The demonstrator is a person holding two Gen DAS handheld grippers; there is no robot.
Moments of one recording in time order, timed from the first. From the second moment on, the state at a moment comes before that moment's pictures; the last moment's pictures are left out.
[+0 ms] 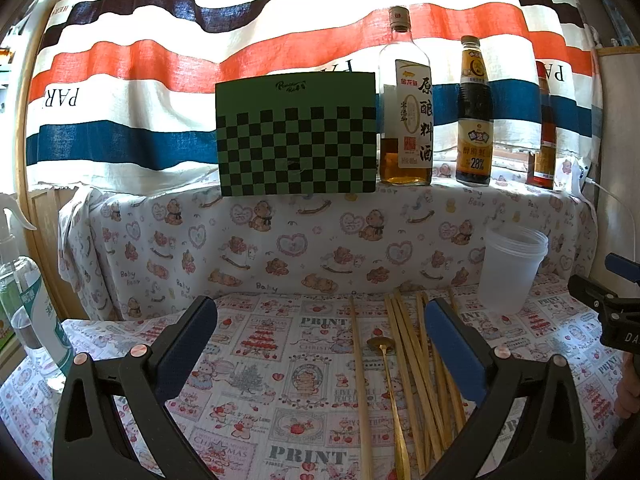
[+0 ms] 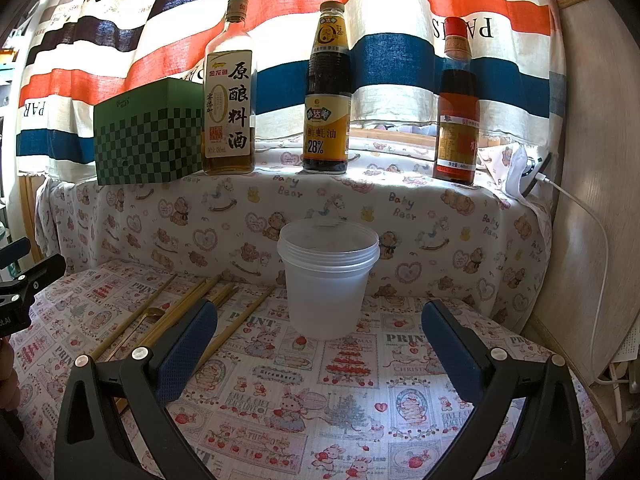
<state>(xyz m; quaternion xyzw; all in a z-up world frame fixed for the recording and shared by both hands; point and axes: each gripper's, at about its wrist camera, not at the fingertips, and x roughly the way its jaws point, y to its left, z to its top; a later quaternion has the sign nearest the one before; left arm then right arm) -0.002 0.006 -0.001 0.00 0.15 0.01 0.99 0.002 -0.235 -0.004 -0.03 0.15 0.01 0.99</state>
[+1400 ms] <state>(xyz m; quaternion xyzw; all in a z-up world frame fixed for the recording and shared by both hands) 0.026 -0.013 -0.030 0.04 0.38 -0.03 0.92 -0.020 -0.229 0.001 -0.04 0.13 0.00 0.99</state>
